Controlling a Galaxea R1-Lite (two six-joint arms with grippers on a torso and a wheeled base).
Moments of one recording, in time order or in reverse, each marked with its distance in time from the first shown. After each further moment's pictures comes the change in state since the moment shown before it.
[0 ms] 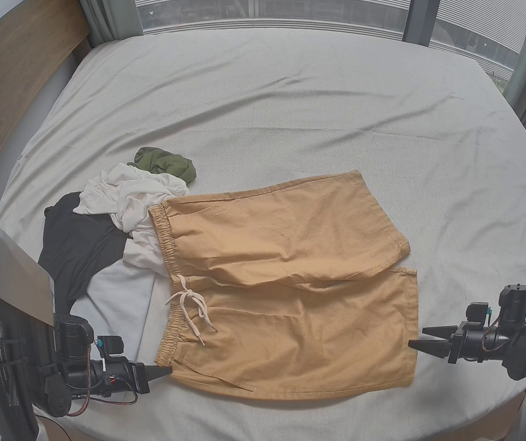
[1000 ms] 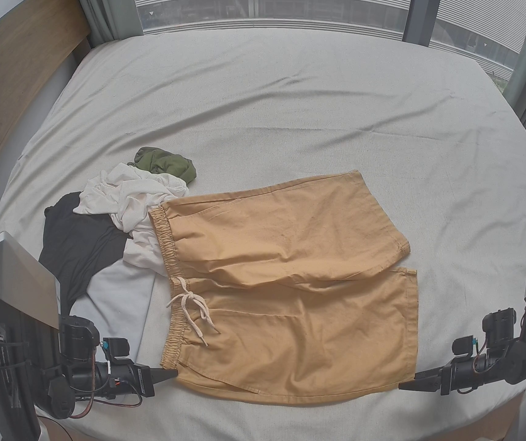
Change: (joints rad) left arm -0.038 0.003 -0.004 -0.003 0.003 -0.001; right arm 0.026 0.060 0.012 0.303 -0.031 -0.093
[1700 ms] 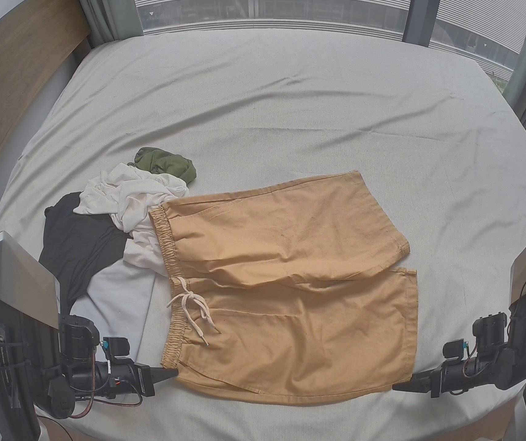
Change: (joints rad) left arm -0.003 -0.004 -0.001 0.000 -0.002 0.000; right arm 0.054 0.115 -0.001 -0.153 -0.038 0.037
